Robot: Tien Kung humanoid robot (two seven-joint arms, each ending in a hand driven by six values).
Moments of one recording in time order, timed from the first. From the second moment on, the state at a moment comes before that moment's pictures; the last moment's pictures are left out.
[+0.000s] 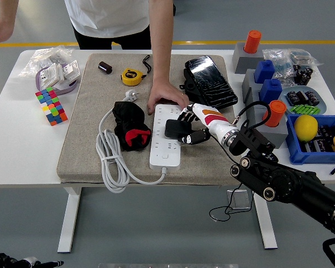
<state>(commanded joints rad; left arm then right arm) -0.31 0.26 -0.03 -0.42 0.55 0.09 0.24 0.77 0.00 0.45 0.75 -1.51 -0.34 0.05</state>
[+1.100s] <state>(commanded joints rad) -0.31 0.26 -0.03 -0.42 0.55 0.09 0.24 0.77 0.00 0.44 0.78 -1.40 -0.39 0.15</state>
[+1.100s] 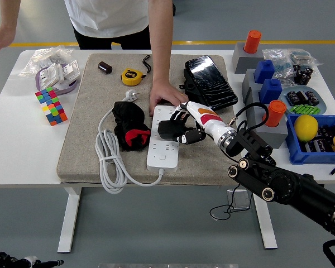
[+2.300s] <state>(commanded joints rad) -0.31 0.25 -0.02 -0.42 0.53 0.10 0.23 0.59 -0.10 0.77 0.91 -1.55 -0.22 0.05</state>
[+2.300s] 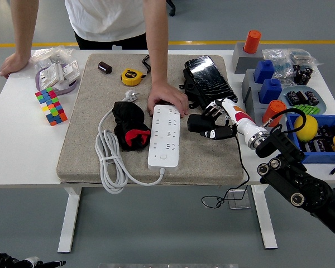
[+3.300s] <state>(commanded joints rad) -0.31 0.25 -0.01 -0.41 0.51 0.10 0.23 0.45 -0.20 0.91 1.36 -1.61 0.05 -0.05</state>
